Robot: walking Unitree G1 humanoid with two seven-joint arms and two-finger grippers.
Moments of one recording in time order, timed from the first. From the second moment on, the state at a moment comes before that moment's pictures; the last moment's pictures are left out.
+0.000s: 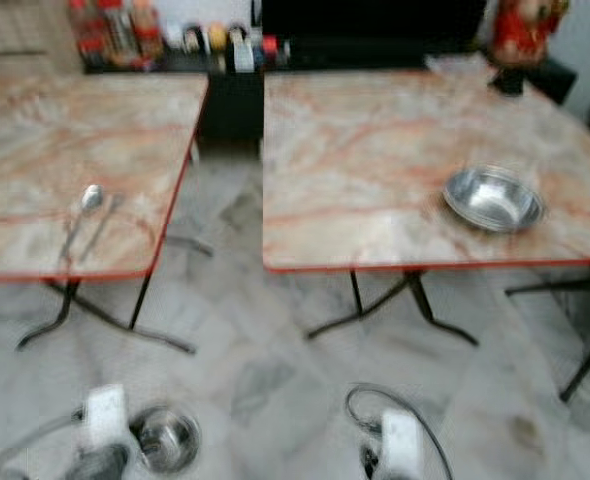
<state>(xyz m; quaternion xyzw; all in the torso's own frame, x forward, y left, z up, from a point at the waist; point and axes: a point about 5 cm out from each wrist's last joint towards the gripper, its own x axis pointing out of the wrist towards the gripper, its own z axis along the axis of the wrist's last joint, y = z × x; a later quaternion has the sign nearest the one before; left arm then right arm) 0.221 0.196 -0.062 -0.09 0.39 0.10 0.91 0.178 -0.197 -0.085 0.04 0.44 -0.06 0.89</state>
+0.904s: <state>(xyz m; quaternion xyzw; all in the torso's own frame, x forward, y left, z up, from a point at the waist) 0.222 0.214 -0.058 -0.07 0.38 0.12 0.91 0.187 -0.184 -0.082 0.06 0.43 -0.05 0.90</state>
